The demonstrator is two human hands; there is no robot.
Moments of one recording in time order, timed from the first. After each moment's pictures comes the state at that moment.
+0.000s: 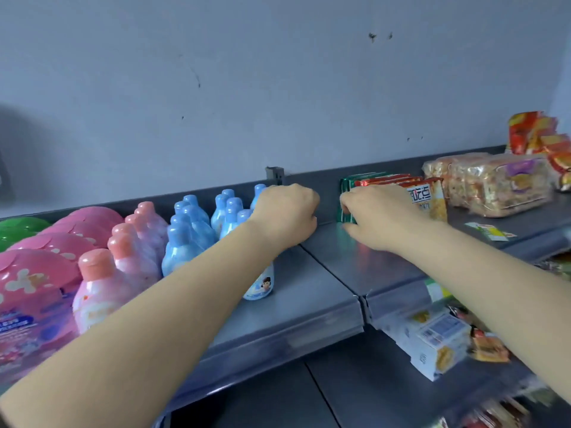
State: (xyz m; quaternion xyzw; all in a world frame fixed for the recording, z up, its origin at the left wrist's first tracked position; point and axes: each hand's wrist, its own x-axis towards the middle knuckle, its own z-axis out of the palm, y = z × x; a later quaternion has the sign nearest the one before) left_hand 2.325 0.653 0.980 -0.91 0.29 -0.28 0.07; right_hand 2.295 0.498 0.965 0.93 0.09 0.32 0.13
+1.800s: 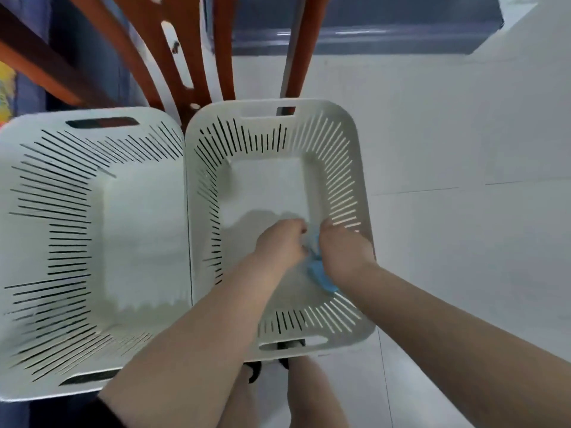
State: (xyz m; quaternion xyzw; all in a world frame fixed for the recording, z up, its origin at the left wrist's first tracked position) left_hand 1.861 0.300 0.283 -0.63 0.62 0.45 0.08; right_hand 1.751 0.303 0.321 0.69 -0.61 -0.29 -0.23
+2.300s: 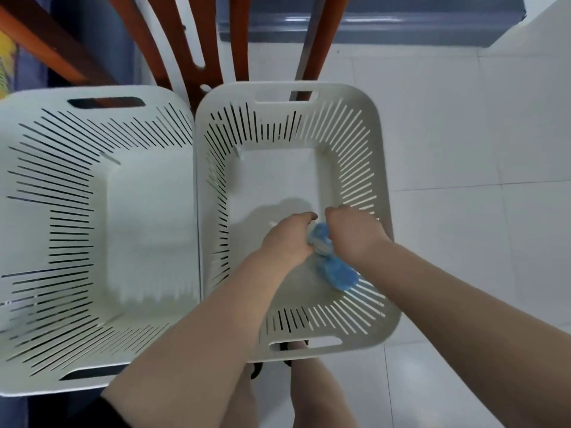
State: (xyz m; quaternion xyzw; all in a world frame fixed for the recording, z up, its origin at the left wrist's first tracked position) left_hand 1.870 0.309 0.251 -0.62 0.60 0.50 -0.01; right_hand 1.756 0.282 0.313 0.73 -0.57 -0.28 -0.25
